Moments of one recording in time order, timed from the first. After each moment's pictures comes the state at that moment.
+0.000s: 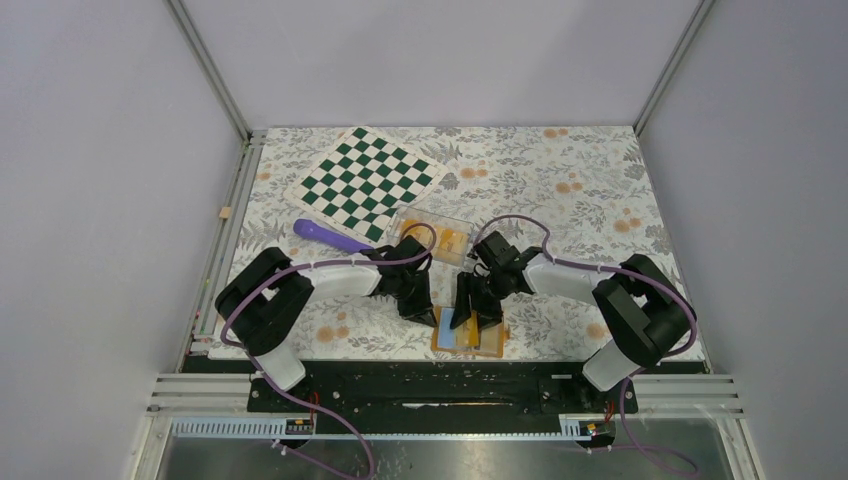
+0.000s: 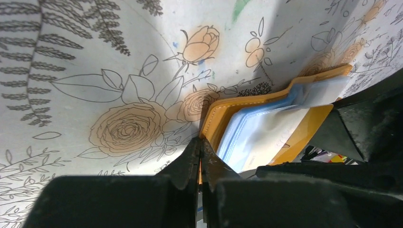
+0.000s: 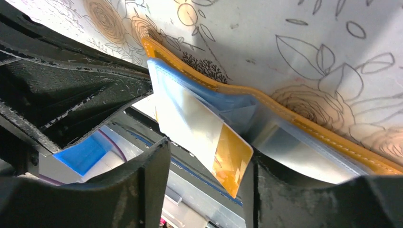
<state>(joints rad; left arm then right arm) -0.81 1.68 0.85 -0.34 0.34 -0.95 0.68 1.59 0.75 -0.37 -0.53 0.76</state>
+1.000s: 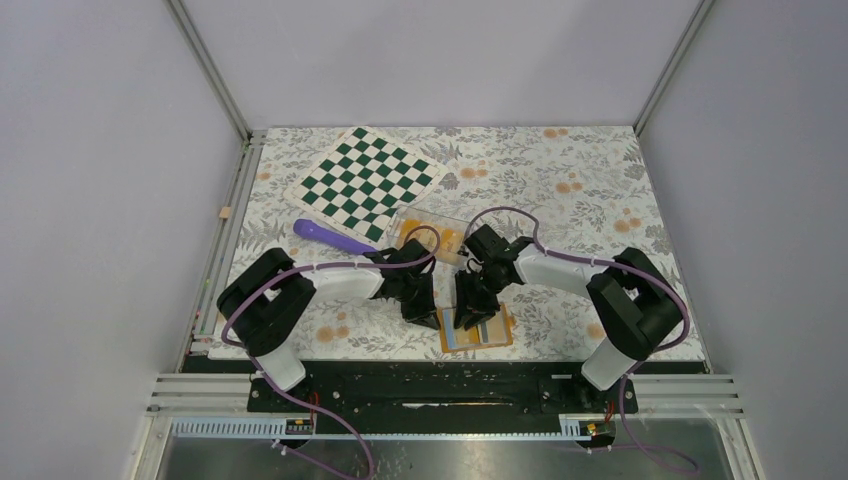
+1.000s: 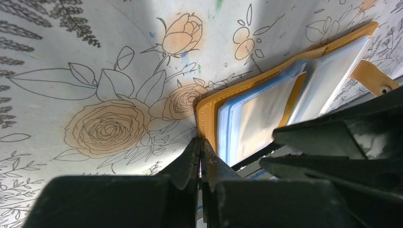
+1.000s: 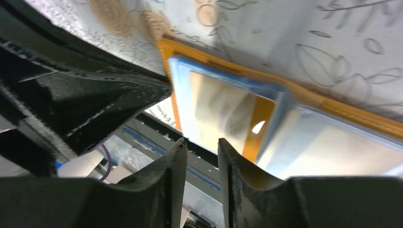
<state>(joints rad) -0.84 1.68 0.85 -0.32 0.35 -0.97 0.70 1.64 0.88 -0.57 -0.46 0.61</state>
